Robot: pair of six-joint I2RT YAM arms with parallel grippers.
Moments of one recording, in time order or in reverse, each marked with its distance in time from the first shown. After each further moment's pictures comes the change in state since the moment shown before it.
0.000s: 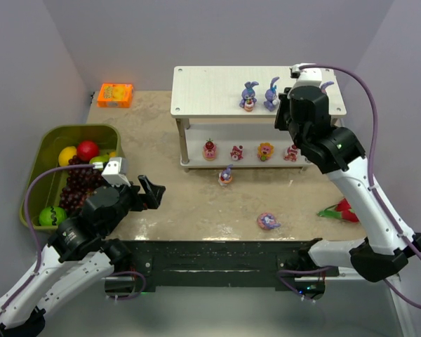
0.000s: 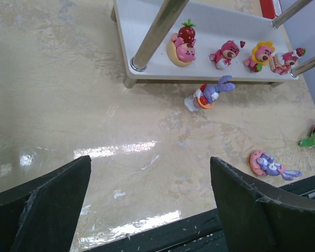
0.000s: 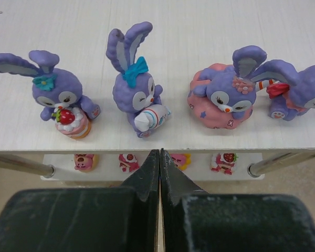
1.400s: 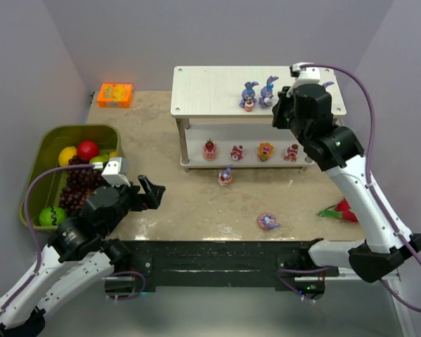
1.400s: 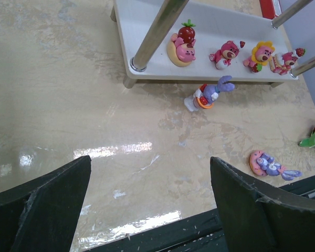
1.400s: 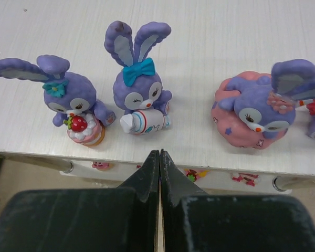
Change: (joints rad) left arm 0.000 -0.001 0.000 0.000 0.000 0.000; right arm -0.082 0.019 -0.054 0.086 -0.181 0.008
